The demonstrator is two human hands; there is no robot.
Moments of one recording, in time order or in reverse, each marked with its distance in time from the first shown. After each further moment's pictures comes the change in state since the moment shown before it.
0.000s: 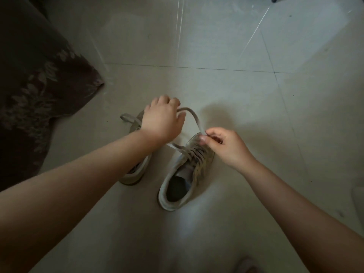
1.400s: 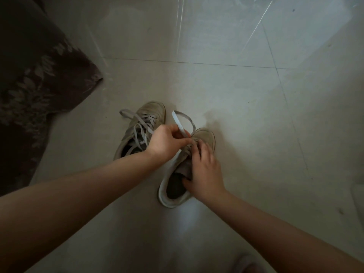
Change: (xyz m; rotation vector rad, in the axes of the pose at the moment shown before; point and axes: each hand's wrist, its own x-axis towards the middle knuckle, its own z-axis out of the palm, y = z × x) left_hand -0.045 0.009 0.028 -0.800 -0.217 -0.361; right_hand -0.047 0.012 0.071 -0.772 -0.109 0.053
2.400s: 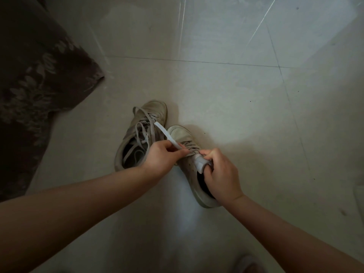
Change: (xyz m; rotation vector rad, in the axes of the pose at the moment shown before) left_hand -0.026 -0.017 0.005 -0.277 0.021 -0.238; right_hand -0.007 0.031 0.004 0.409 0.410 -0.076
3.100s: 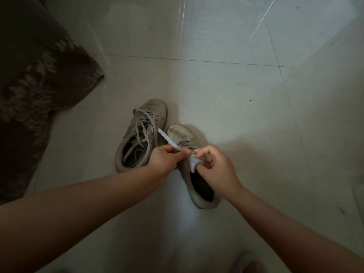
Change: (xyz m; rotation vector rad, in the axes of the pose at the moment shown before) left_hand -0.003 -0.005 0.010 -0.168 0.002 -0.159; right_hand 0.008 -0.010 -0.007 0.396 -0.189 0.223
